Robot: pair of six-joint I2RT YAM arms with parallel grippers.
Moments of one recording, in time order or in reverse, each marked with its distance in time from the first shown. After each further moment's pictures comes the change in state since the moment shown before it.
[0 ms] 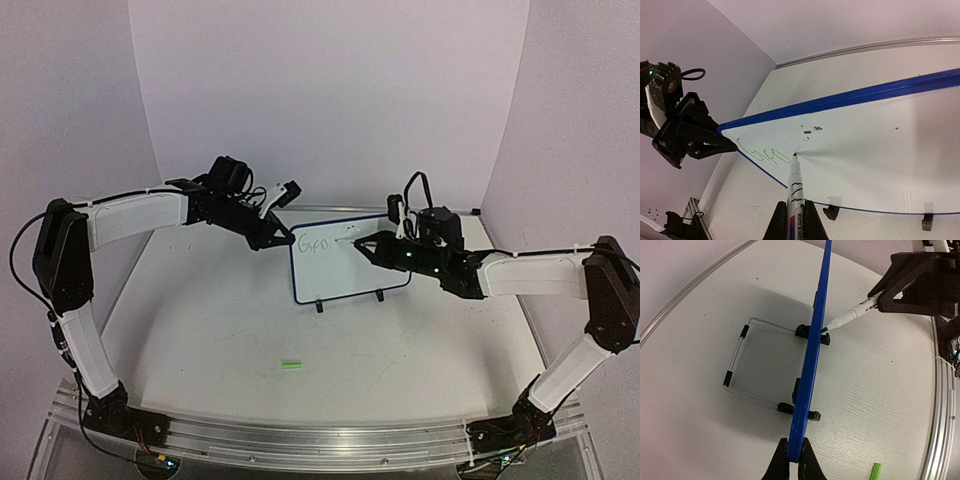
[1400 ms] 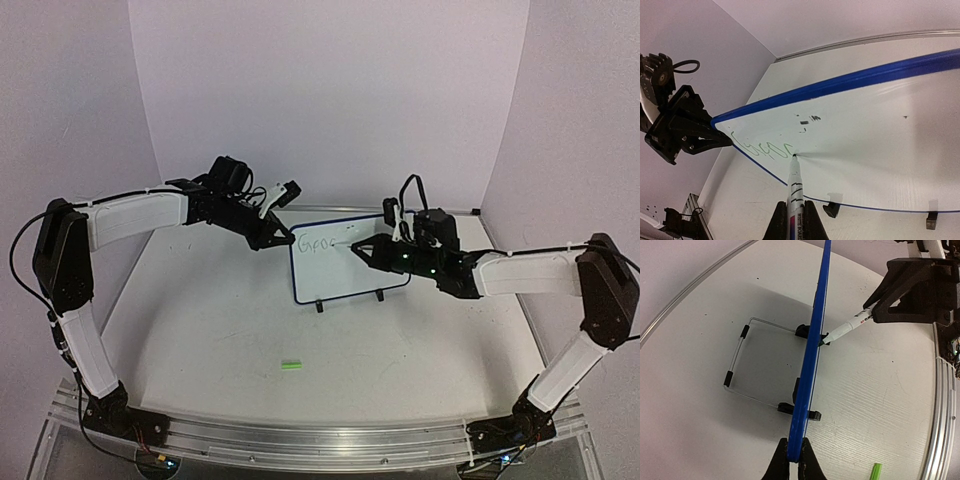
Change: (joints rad) left arm 0.000 0.000 0.000 0.000 -0.002 0.000; right arm 0.000 0.034 0.011 -0.001 -0.017 0.001
